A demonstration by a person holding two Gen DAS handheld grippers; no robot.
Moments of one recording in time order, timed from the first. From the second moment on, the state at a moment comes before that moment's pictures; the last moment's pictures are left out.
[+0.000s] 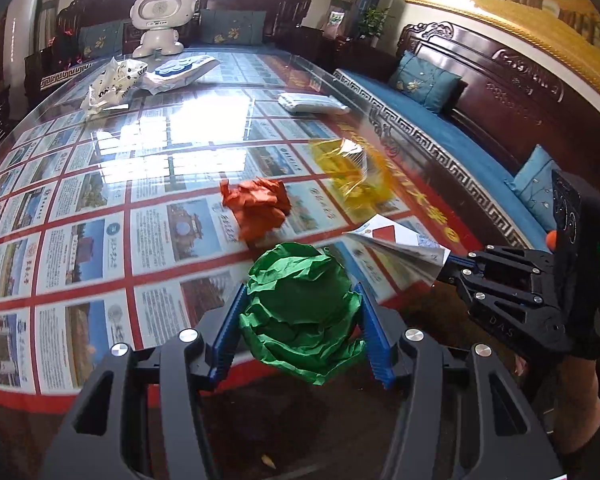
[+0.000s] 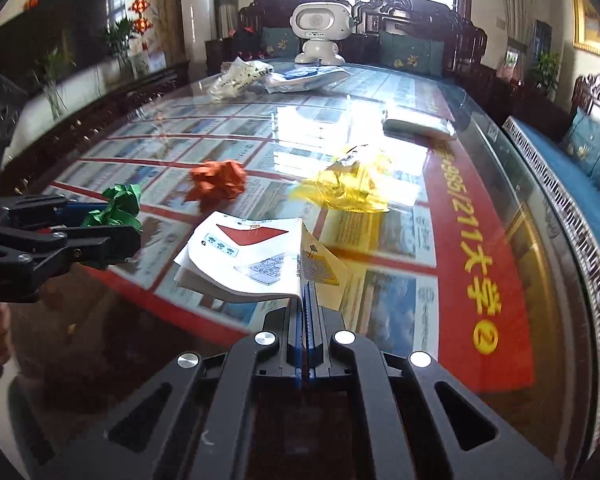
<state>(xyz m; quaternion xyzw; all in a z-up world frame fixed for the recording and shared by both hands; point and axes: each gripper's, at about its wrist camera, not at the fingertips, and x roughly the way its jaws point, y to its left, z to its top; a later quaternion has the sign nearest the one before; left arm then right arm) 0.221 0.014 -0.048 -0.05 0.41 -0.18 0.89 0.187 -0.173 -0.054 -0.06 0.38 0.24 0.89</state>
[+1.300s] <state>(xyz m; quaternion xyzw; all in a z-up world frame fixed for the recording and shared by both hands) -0.056 -0.076 -0.190 0.02 0.55 -0.30 0.78 -0.112 -0.246 -0.123 0.04 0.46 0.27 0.84</state>
